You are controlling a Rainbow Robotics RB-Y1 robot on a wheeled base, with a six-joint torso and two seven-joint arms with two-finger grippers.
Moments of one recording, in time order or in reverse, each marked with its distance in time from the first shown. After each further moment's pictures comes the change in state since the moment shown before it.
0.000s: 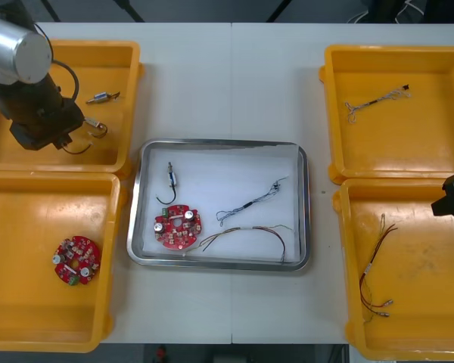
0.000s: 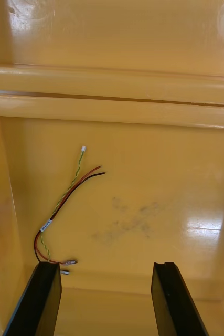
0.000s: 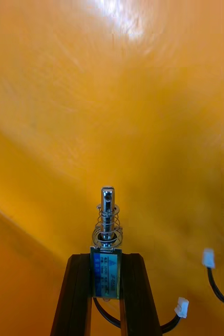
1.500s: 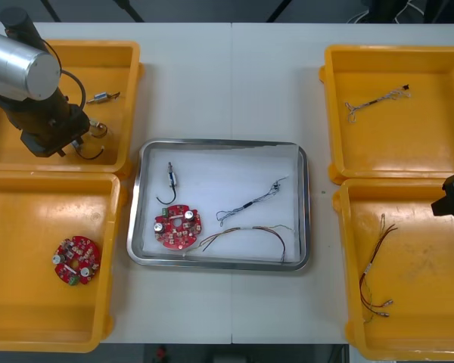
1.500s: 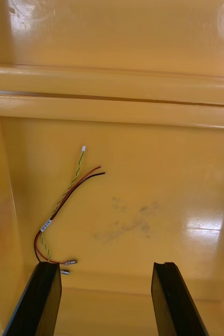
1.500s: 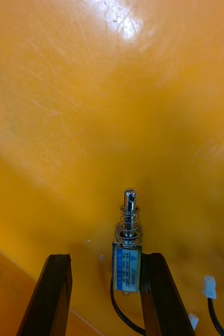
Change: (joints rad) right arm 0.000 0.000 0.000 0.000 0.000 0.000 0.000; left arm 0.047 -0.031 0.004 0.009 -0.042 -0.091 0.054
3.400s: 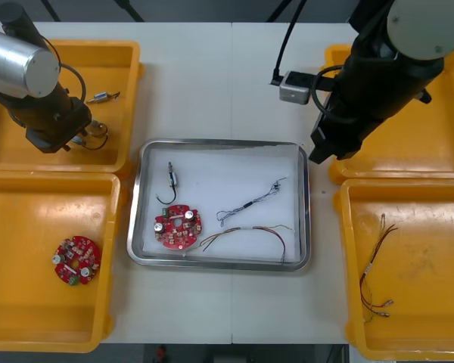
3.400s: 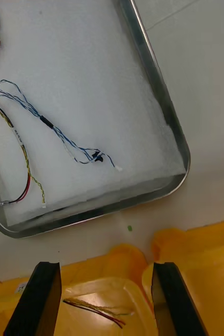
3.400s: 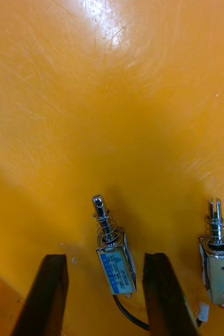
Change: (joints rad) right arm -0.784 0.138 0.652 0.433 -0.182 -0.093 0.632; left arm -0.005 0.000 0.006 0.000 0.009 -0.046 0.111
